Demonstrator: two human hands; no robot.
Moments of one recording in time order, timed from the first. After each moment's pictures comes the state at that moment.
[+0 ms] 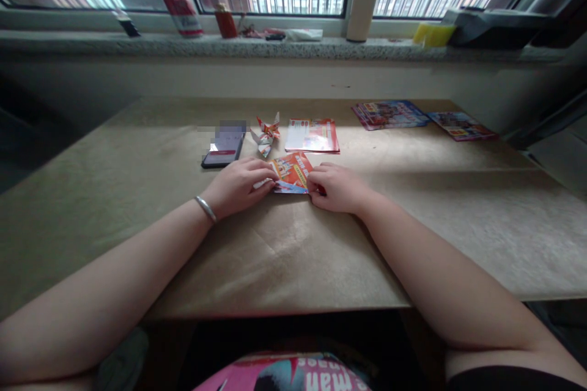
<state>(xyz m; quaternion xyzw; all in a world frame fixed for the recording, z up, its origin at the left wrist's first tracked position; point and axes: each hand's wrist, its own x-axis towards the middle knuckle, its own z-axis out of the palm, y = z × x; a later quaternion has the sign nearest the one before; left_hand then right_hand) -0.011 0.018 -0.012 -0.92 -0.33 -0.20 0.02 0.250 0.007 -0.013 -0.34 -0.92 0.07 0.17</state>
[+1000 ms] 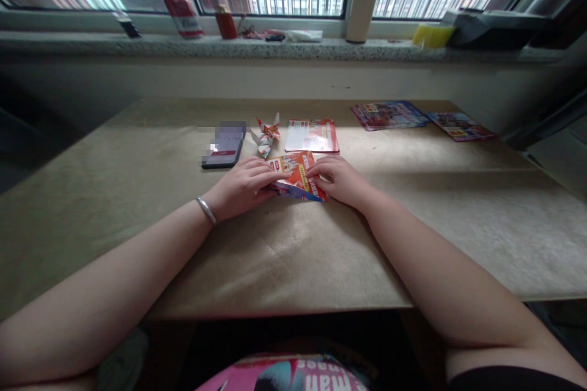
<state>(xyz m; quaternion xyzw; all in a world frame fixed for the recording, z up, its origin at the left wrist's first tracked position) -0.011 0.022 -0.018 -0.94 -0.25 -0.22 0.08 0.261 0.028 -0.030 -0.35 -0.88 0.12 0.31</state>
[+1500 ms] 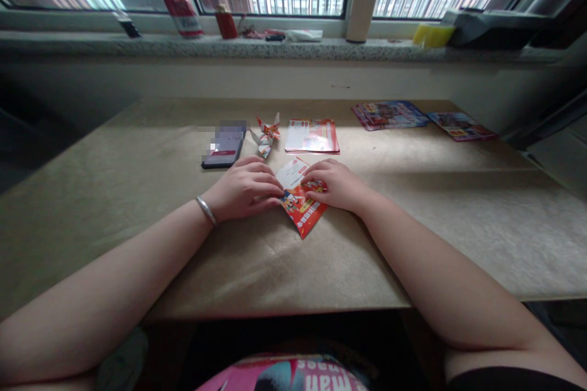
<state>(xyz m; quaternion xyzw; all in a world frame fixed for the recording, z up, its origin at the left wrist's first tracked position) -0.010 0.016 -0.005 -0.96 -0.23 -0.17 0.04 0.255 0.018 -0.025 -0.36 -0.90 0.10 0.22</state>
